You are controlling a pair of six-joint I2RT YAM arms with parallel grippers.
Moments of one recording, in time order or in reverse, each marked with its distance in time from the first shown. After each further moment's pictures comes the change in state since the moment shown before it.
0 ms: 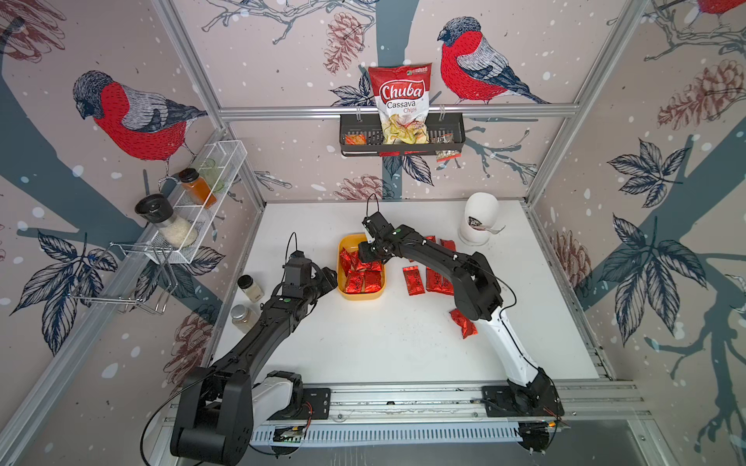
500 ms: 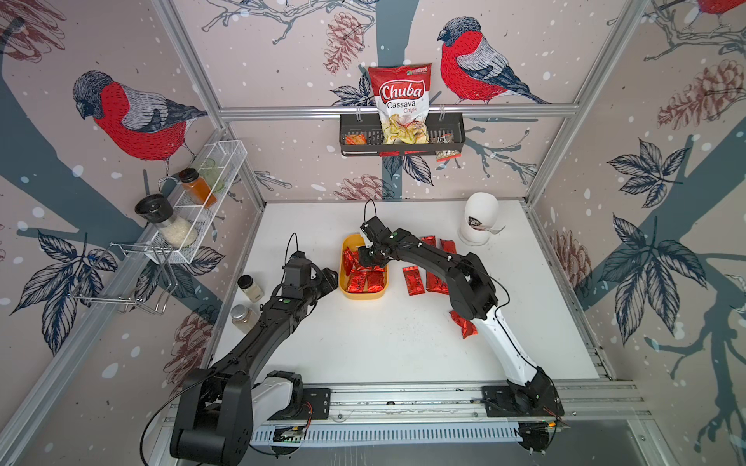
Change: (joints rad) left arm 0.001 -0.016 -0.007 -0.002 0.019 0.011; right arm 0.003 0.041 0.010 0.008 -0.030 0.027
